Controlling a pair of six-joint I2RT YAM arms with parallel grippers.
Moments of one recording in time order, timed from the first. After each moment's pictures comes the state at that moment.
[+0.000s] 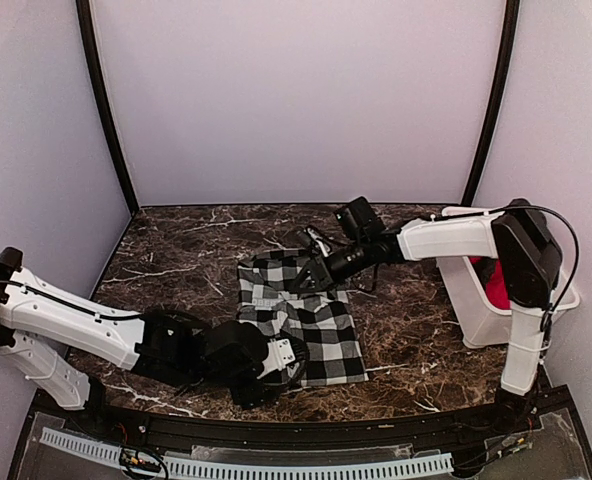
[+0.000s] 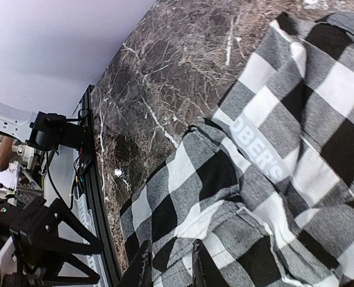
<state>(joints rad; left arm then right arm) -1.36 1.44 0.80 -0.29 -0.28 0.01 0.73 1.94 1.33 -0.21 -0.81 0.27</state>
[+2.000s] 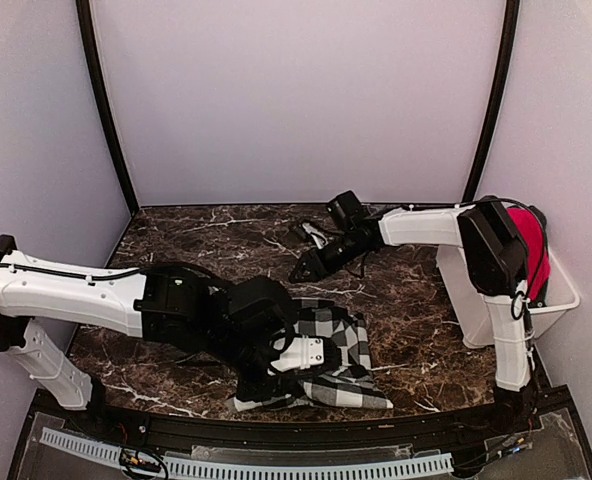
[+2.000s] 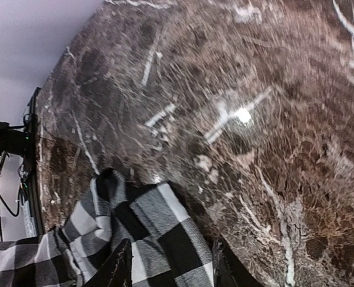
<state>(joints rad) -1.38 1.54 1.25 -0.75 0.09 0.15 0.67 2.15 1.63 -0.39 -0.71 0.06</state>
